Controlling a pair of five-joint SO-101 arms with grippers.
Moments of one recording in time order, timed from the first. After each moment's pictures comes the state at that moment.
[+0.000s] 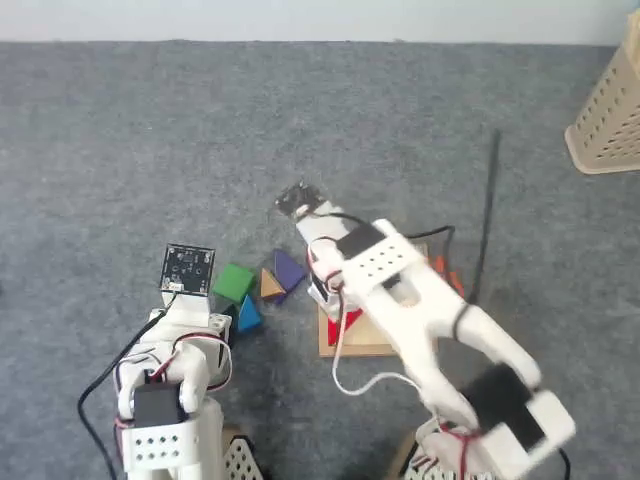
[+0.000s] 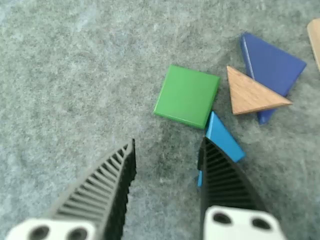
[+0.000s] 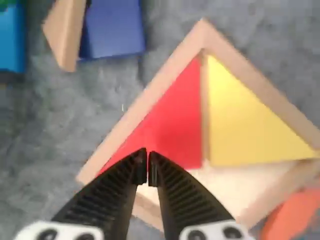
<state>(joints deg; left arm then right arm) -12.0 -103.3 97.1 72.0 -6.9 -37.9 -7.6 31.8 64.8 6.4</state>
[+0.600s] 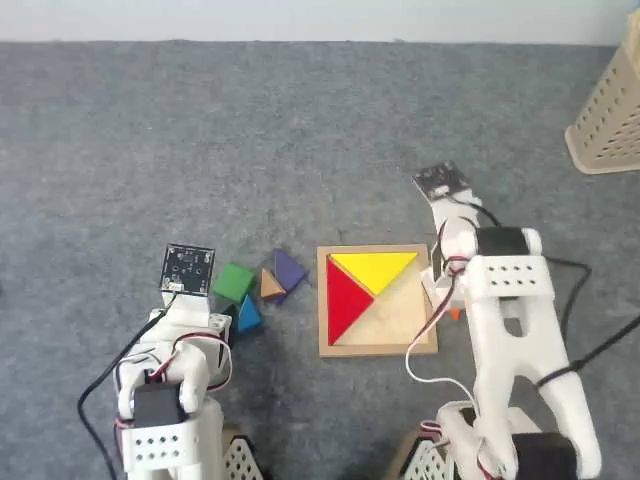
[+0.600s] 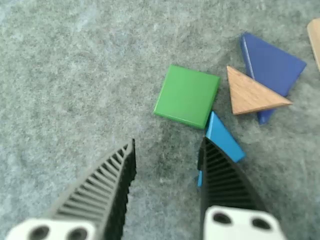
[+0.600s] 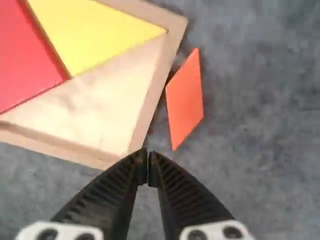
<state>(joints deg) -12.0 -103.3 97.1 72.0 -6.9 -6.4 -25.8 43.3 73.4 18.7</state>
